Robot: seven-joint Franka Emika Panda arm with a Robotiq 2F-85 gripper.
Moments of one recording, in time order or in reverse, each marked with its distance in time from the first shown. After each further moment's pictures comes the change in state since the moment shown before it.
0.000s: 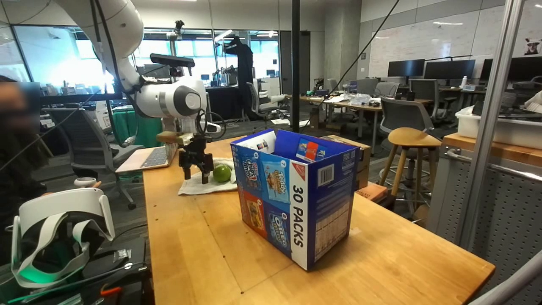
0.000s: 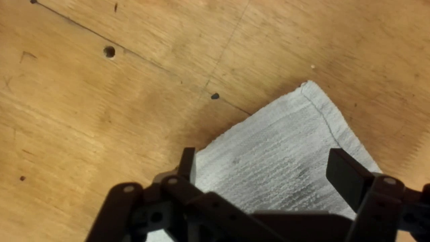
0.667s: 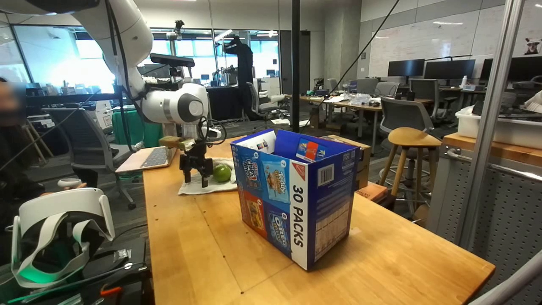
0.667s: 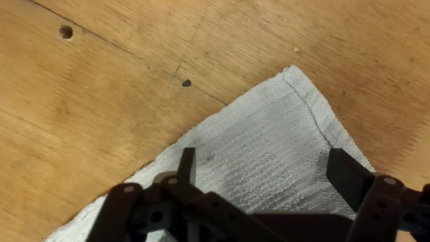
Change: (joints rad) arm 0.028 0.080 -0.003 0.056 0.000 0.009 0.014
